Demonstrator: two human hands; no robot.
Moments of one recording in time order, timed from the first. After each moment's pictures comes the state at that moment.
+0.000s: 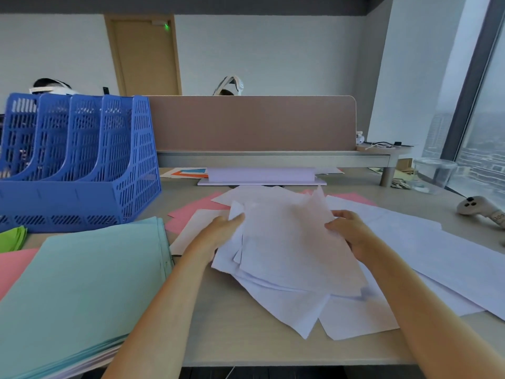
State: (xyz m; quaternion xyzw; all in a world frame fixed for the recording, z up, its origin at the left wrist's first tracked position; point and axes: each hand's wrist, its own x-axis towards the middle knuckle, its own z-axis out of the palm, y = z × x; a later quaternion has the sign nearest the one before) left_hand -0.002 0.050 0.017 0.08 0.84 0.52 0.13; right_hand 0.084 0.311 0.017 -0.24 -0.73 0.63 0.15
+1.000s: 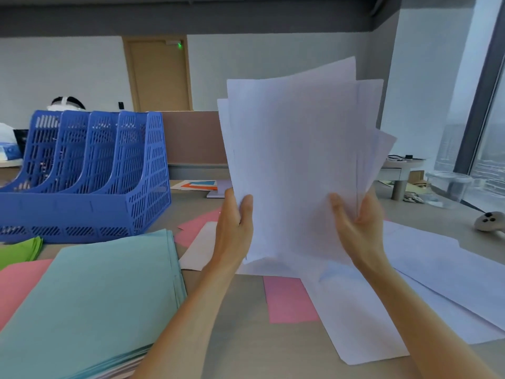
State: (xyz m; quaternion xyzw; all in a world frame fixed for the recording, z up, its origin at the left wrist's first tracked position) left_hand 0.033 0.069 0.041 0.28 0.68 0.64 -0.22; right_hand 0.109 0.255 0.054 0.02 -0.70 0.52 0.49
